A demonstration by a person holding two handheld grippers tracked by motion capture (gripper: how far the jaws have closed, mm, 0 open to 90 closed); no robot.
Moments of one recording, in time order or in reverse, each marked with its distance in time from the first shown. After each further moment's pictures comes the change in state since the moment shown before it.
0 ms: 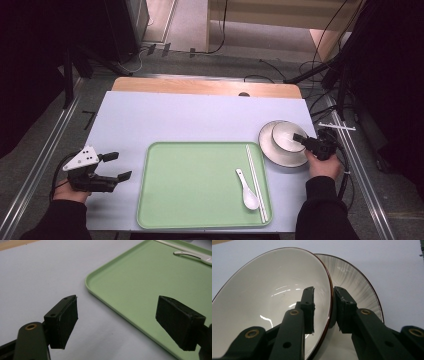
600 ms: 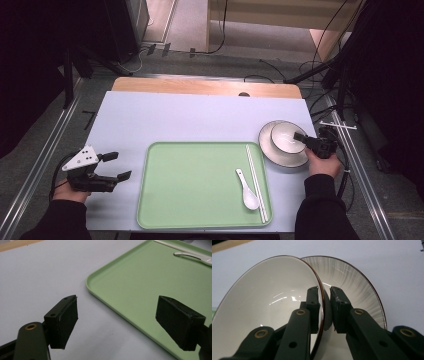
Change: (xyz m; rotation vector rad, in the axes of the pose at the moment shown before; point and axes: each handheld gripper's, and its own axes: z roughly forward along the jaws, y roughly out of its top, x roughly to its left) left arm 0.000 0.000 -0.001 -0.005 0.002 0.000; right arm 0.000 0.004 -0.001 0.008 0.014 0.063
